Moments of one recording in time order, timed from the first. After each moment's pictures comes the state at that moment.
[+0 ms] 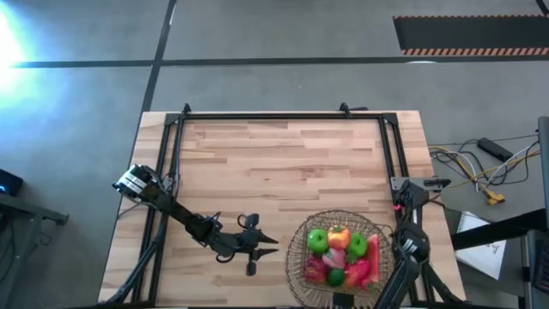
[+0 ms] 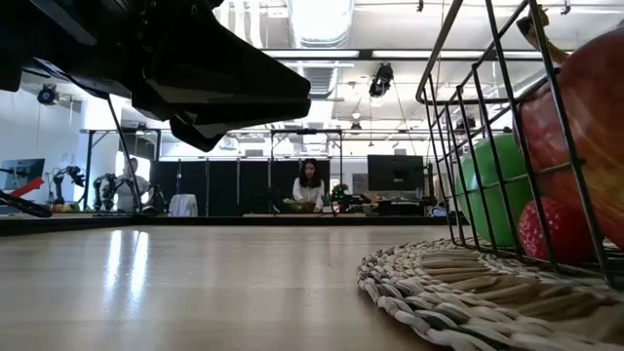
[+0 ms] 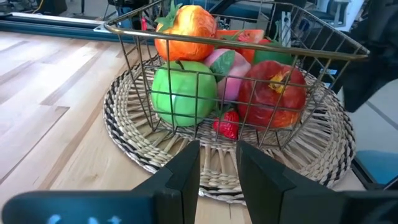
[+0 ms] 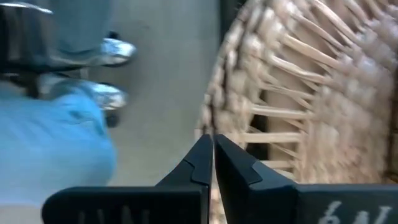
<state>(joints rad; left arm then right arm) -0.56 1.84 0.75 0.85 -0.51 -0.28 0.99 2.49 2.25 -1.21 0.19 1.10</state>
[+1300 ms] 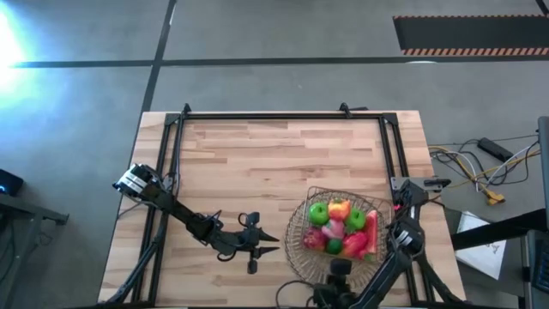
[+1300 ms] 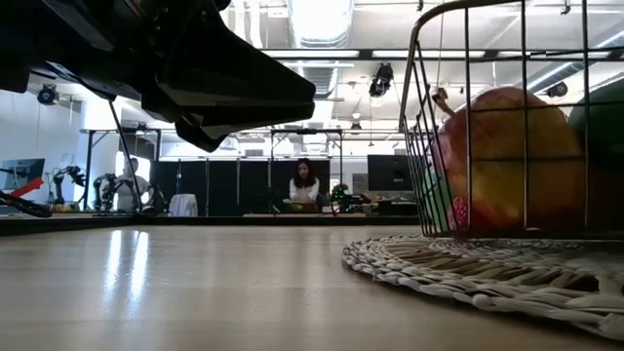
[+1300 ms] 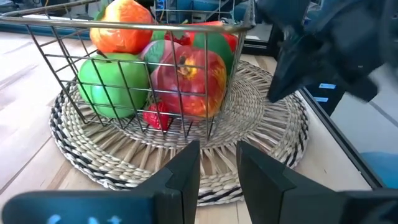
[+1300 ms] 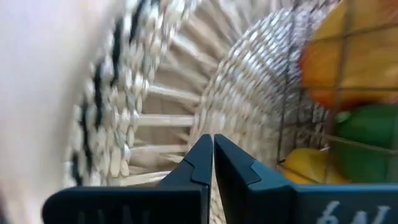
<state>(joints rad) -0.56 1.84 0.75 0.85 -0.51 -0.28 0.90 2.45 2.10 -1.53 0.41 1.04</state>
